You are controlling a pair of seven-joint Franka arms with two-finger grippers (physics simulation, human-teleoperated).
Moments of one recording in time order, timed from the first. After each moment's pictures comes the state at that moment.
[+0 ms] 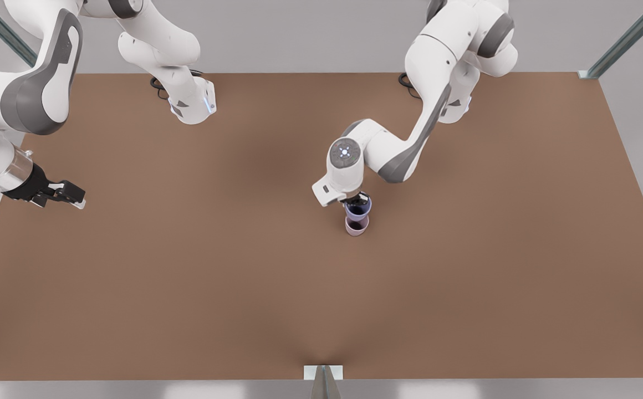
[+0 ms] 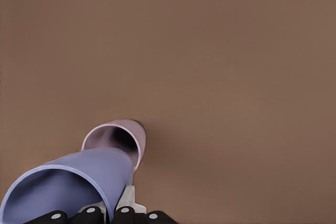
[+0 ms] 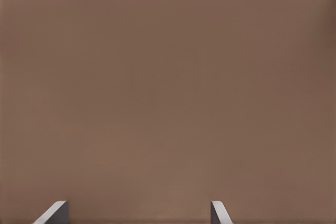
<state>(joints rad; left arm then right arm) -0.77 0.50 0.05 -1.53 0.02 1.95 -0.46 -0.02 0.16 -0.08 -1.39 0.00 1.58 -0.05</state>
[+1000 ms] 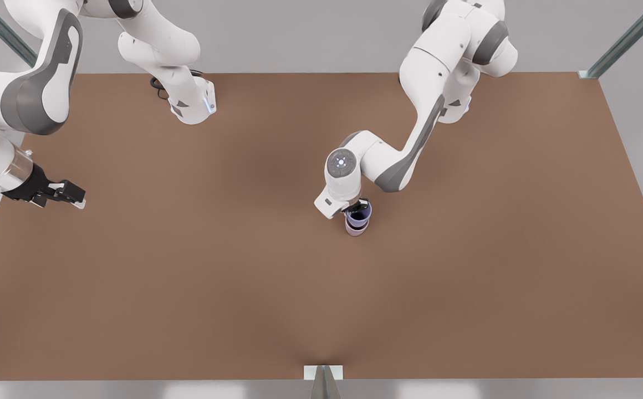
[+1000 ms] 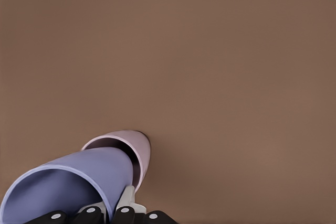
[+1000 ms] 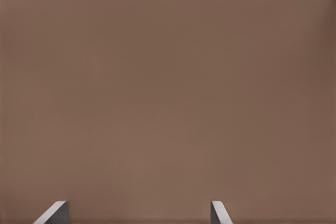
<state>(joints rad) -0.77 0.56 0.05 -1.53 0.06 2.01 -0.70 -0.02 0.16 -0.08 -1.39 0.00 1.58 -0.06</state>
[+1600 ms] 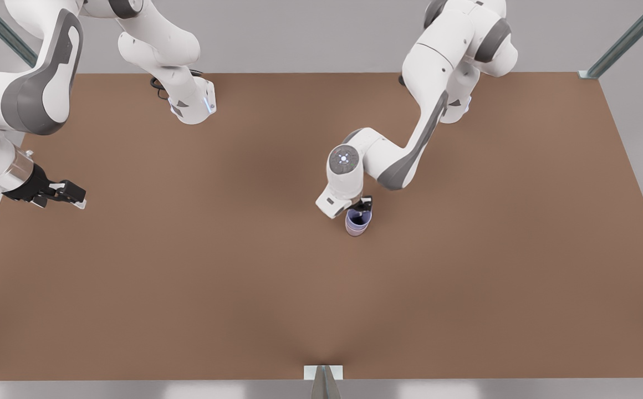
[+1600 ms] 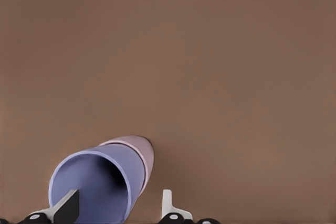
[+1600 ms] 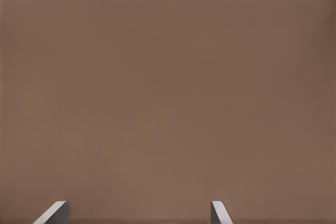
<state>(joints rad) -0.77 0.52 0.08 -1.52 0.07 2.00 -0.72 -0.02 0.16 -0.08 -1.39 0.00 1.58 -0.07</state>
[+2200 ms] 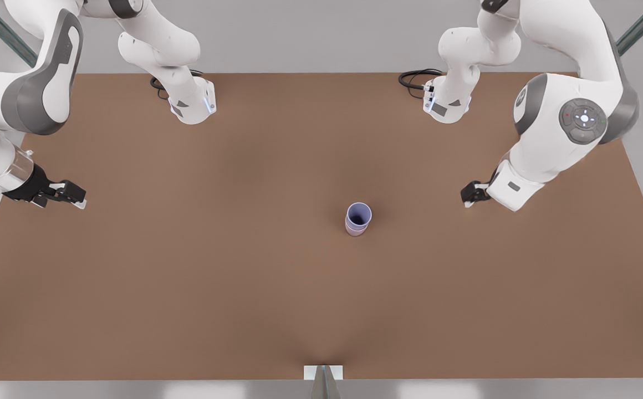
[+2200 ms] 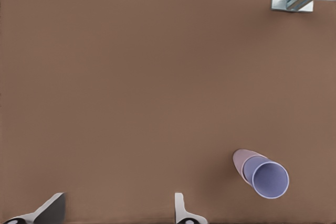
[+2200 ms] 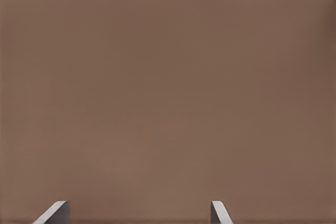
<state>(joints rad) -0.11 0.19 -0.14 -1.39 0.03 1.57 -0.29 -0.02 0.16 -0.08 -1.39 0.00 1.58 -0.07</state>
